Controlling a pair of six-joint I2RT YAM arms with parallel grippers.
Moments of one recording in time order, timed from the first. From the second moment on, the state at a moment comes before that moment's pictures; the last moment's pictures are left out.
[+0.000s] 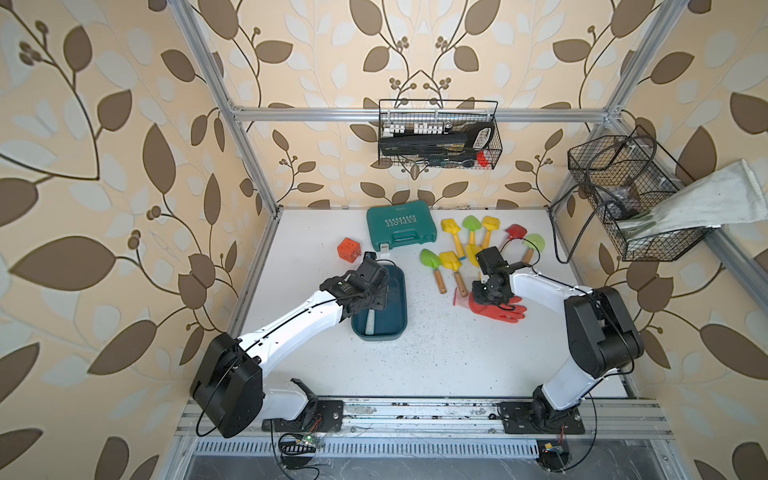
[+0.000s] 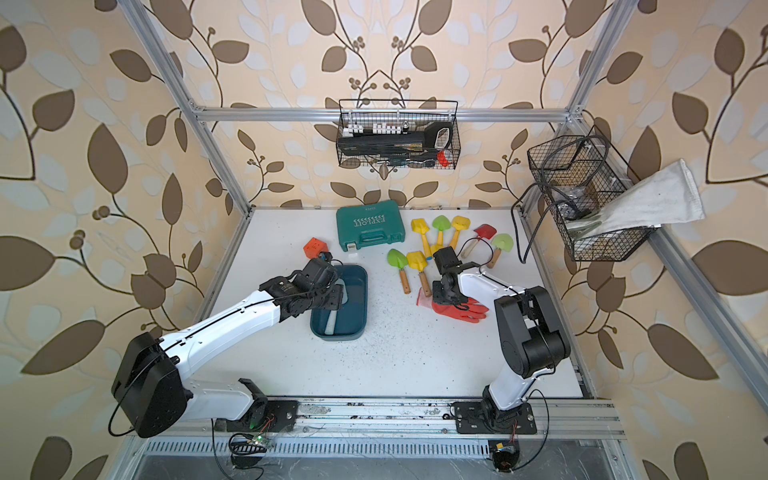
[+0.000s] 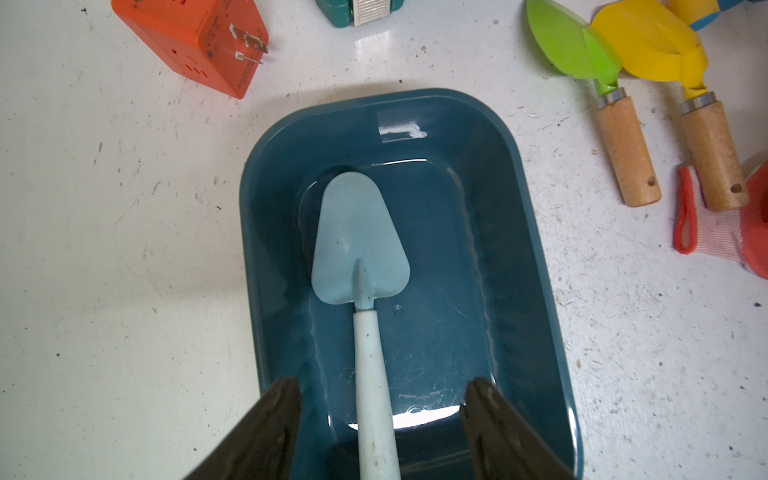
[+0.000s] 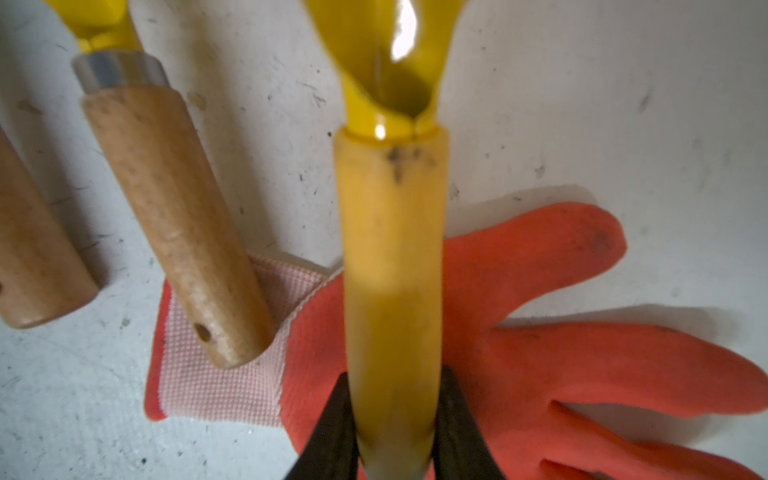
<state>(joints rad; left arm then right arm) -0.69 1.33 0.96 -0.64 -0.23 -0.47 0.29 1.69 1.00 -0.59 0.13 0.35</state>
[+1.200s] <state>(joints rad) -0.69 1.37 0.96 -0.64 -0.22 -0.47 0.27 1.89 1.22 -0.60 0.13 0.33</state>
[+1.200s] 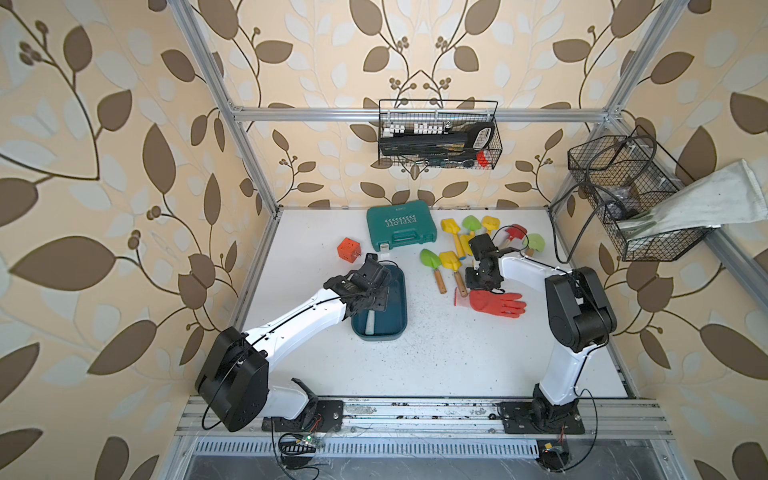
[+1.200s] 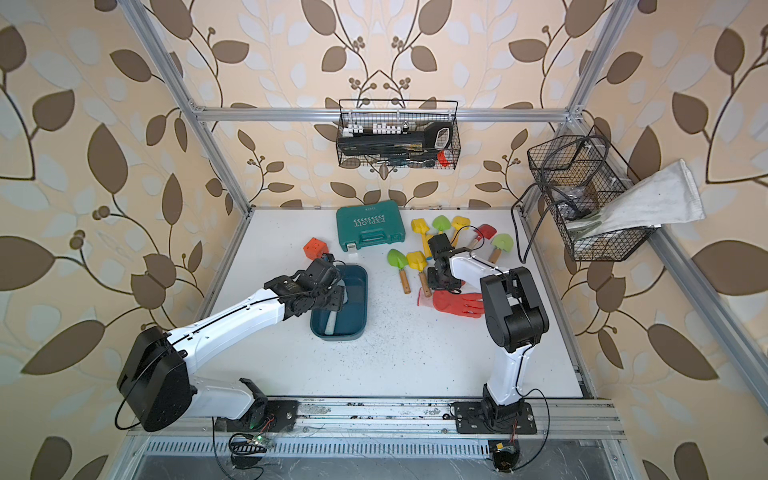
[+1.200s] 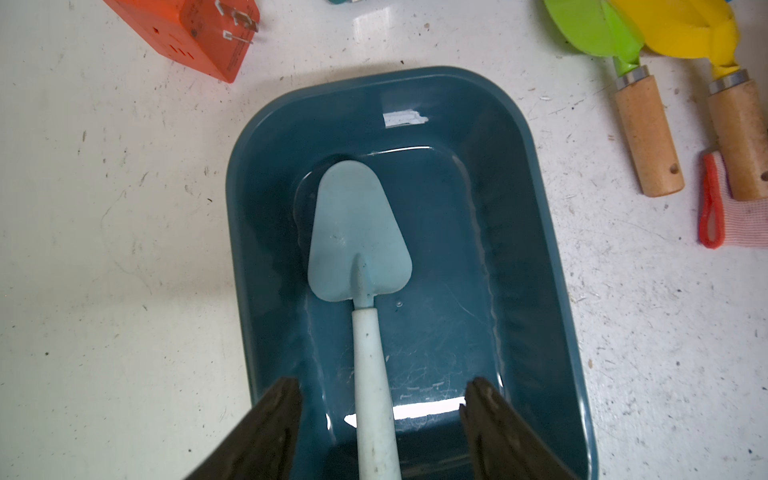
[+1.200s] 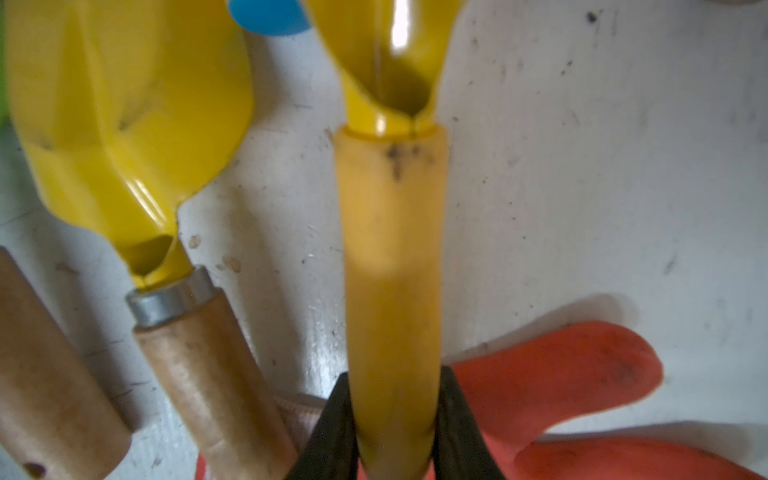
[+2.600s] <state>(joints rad) -0.69 1.38 0.97 -0.65 -0.23 -0.48 0.31 1.40 1.04 -0.52 0.13 0.35</state>
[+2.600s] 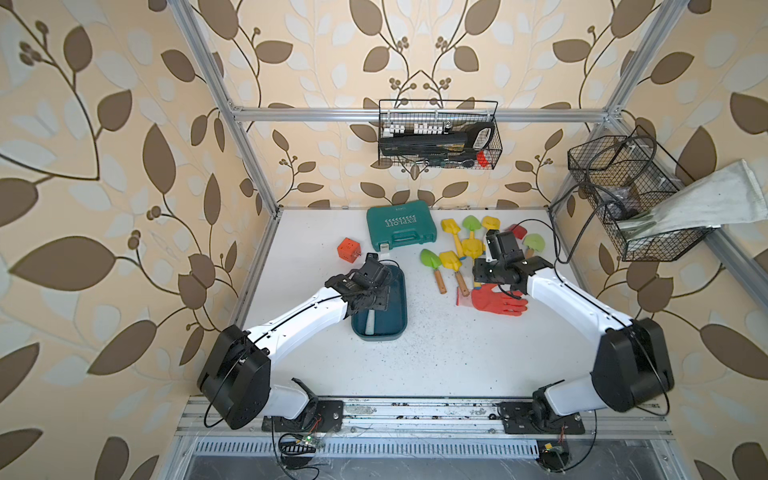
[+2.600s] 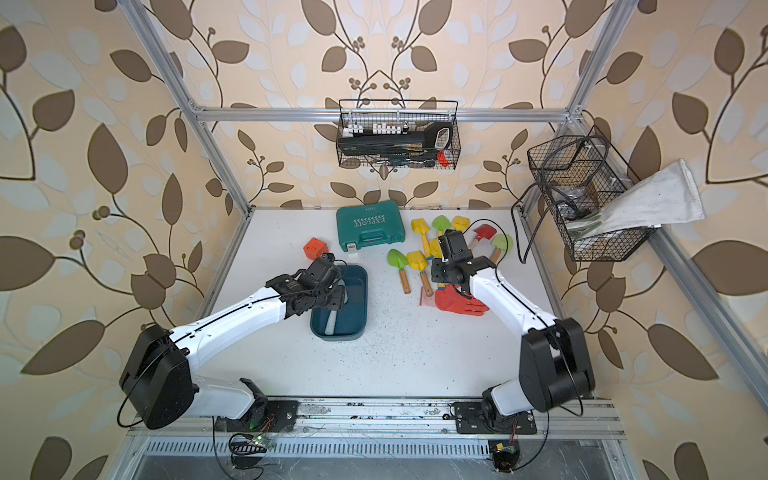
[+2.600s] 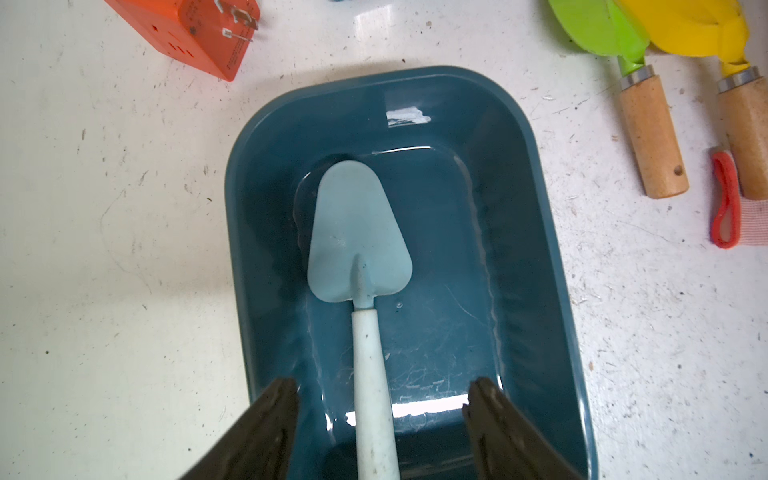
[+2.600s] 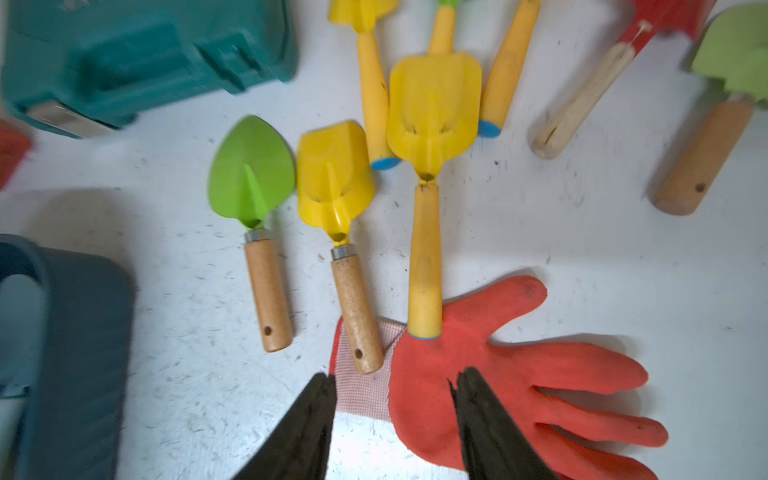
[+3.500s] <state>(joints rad) -0.69 1.51 0.92 -0.70 -0.15 -0.66 0.32 1.23 0.91 -0.47 0.05 0.36</state>
